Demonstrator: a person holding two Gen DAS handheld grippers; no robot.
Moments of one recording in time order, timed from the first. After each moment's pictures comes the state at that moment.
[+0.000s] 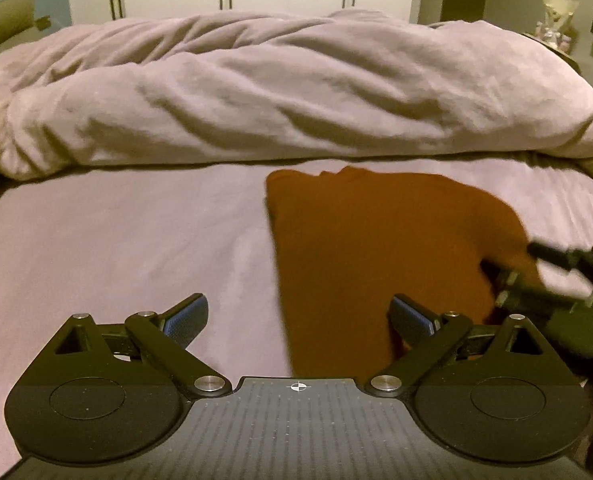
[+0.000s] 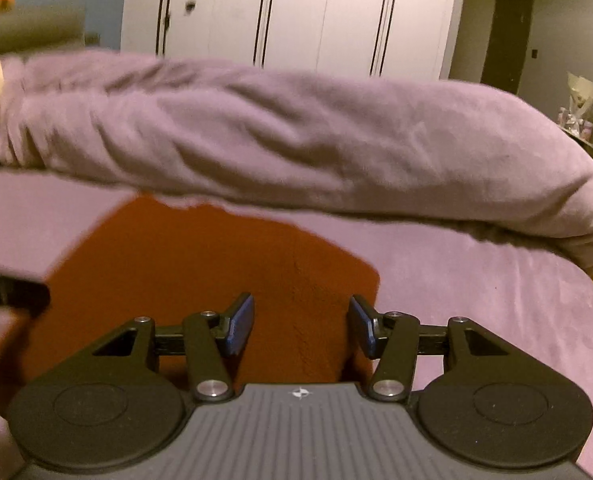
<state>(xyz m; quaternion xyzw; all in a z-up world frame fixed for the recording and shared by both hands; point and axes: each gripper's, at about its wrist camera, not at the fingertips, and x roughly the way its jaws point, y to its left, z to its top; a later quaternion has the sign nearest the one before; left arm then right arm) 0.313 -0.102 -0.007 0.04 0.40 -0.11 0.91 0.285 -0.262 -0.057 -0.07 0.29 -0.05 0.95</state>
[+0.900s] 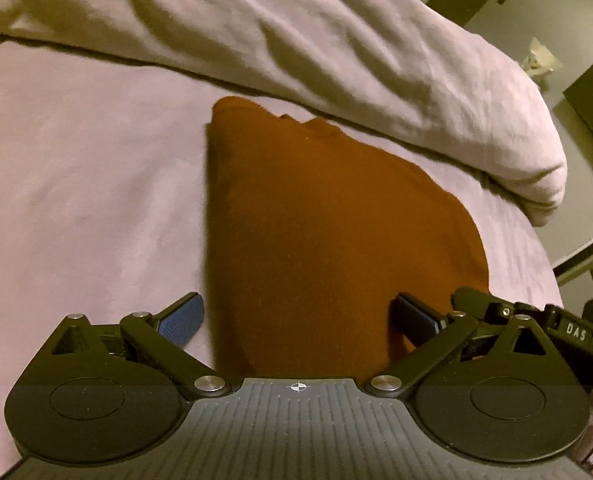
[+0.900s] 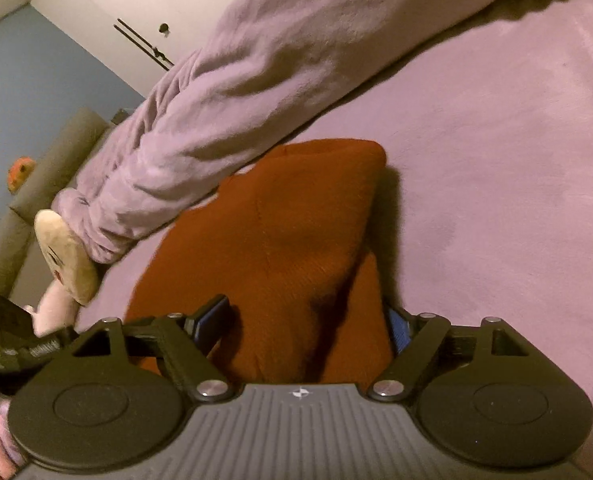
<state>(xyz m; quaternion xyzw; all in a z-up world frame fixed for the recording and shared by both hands) 0.366 -0.076 -0.062 -0.14 0.48 -0.22 0.84 0.303 -0.377 -0.100 0.31 0.37 0.13 0.87</state>
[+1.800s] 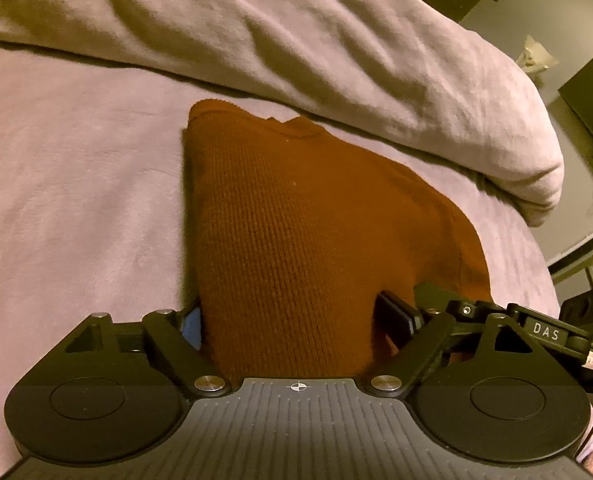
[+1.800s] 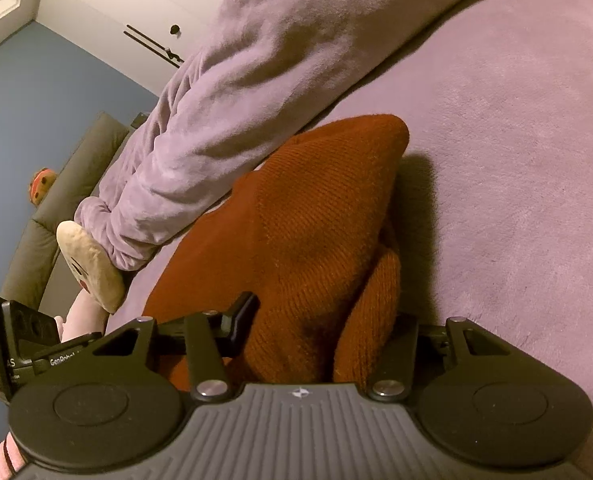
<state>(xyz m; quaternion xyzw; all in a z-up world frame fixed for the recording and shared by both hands) 0.383 -0.087 -0.062 -0.14 0.49 -0.23 0.83 0.330 -0.369 -0.117 0.34 0.37 0.15 0.85</state>
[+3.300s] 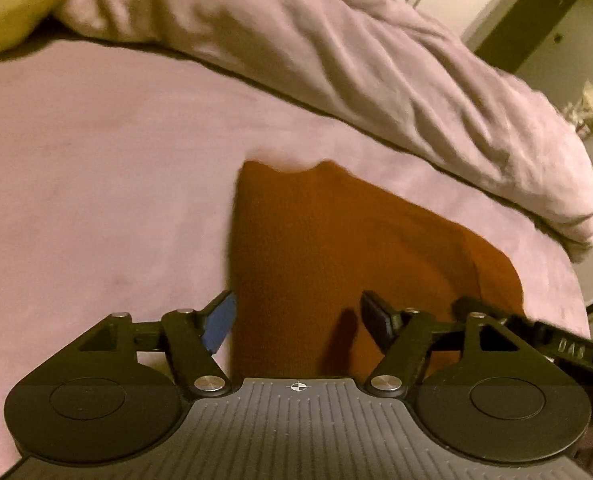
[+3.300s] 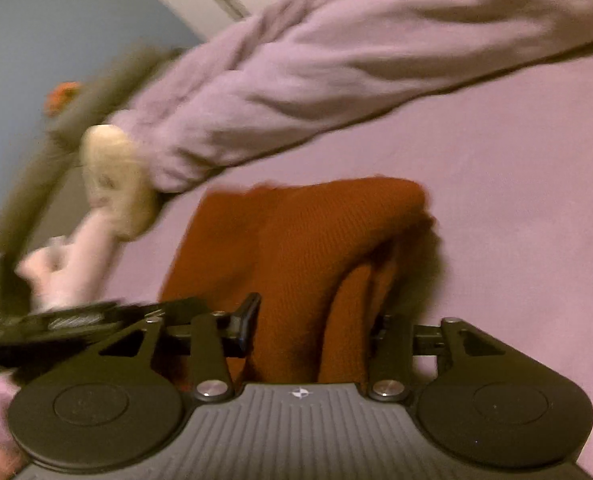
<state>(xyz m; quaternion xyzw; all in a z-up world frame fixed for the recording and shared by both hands) 0.313 0.088 -0.021 -0.16 0.47 -0.12 0.86 0.306 -0.202 -0.063 0.23 0.40 0.17 0.87</state>
